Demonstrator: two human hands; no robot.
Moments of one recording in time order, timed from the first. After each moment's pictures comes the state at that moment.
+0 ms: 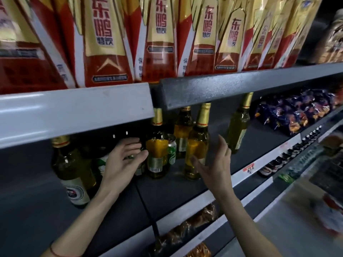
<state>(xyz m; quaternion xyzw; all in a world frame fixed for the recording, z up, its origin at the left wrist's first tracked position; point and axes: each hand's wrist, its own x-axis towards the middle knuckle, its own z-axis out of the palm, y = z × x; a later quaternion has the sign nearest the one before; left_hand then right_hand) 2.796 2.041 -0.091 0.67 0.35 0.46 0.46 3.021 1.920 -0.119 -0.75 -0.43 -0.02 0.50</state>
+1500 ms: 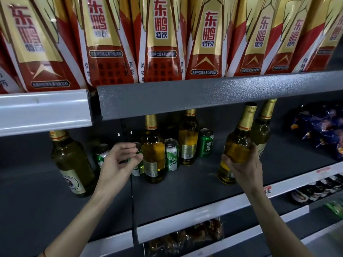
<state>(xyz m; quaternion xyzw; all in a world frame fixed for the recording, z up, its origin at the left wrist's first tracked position) 2.831 2.020 -0.098 0.62 0.44 0.52 0.39 3.182 1.947 -0.137 -0.75 -0.42 0.06 0.51</state>
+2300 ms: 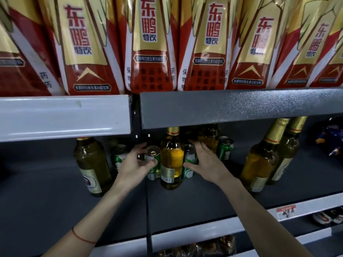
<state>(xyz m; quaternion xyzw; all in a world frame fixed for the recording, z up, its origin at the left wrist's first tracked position) 2.820 2.065 -0.112 0.64 0.51 0.42 0.38 3.074 2.044 -0.105 -0.65 -0.72 0.11 0.24</state>
